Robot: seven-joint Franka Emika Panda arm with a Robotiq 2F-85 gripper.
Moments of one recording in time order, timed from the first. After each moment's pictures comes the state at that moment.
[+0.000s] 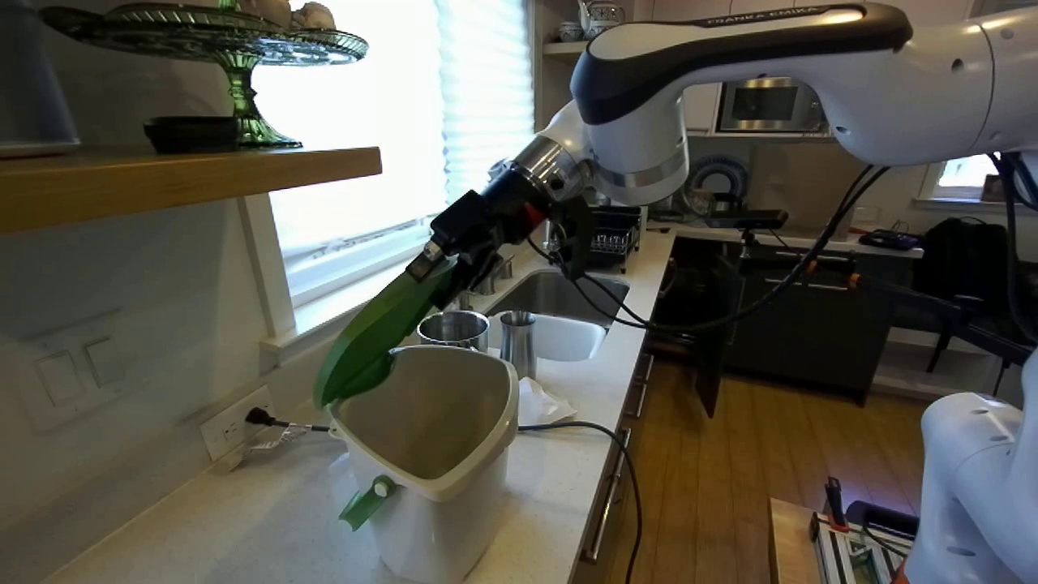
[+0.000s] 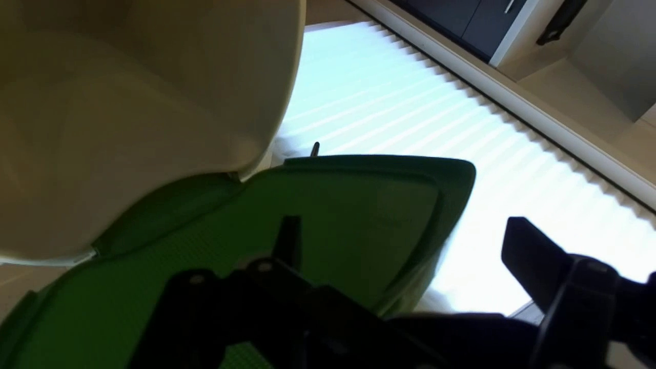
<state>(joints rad) 0.06 -0.19 0.02 -1.95 0.96 2.19 -0.45</state>
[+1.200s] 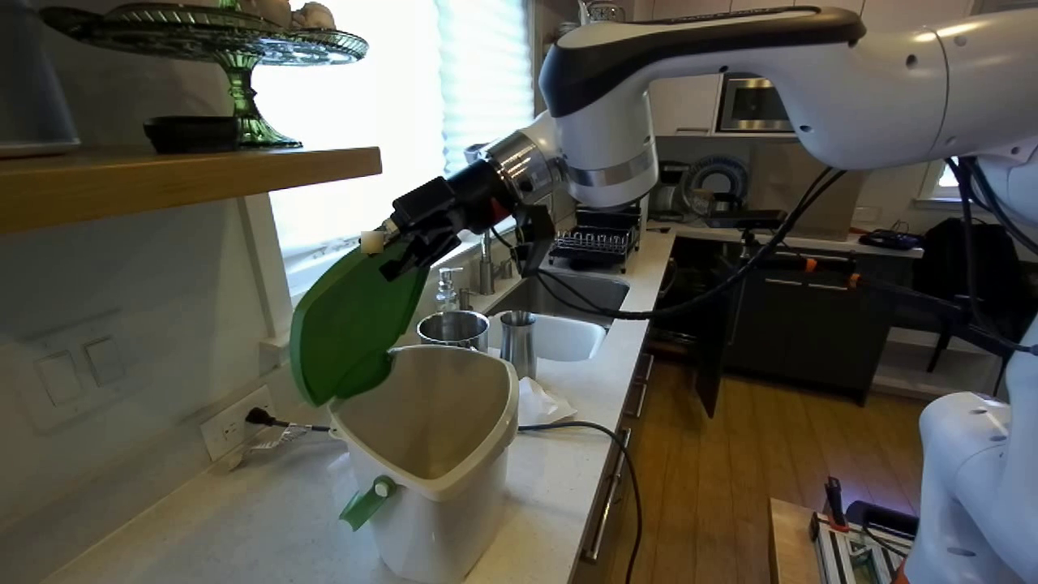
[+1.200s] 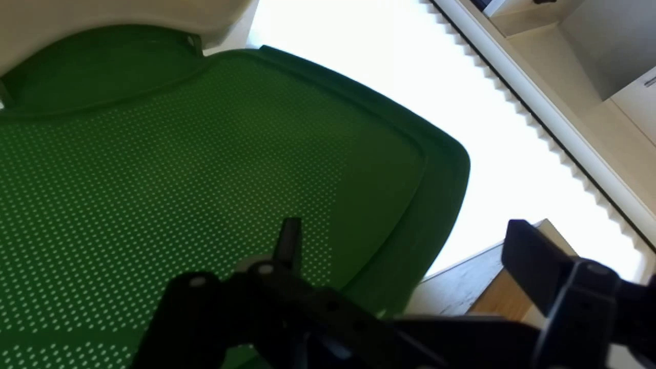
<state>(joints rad) 0.08 -0.10 0.04 -1.86 1.13 2.33 -0.72</state>
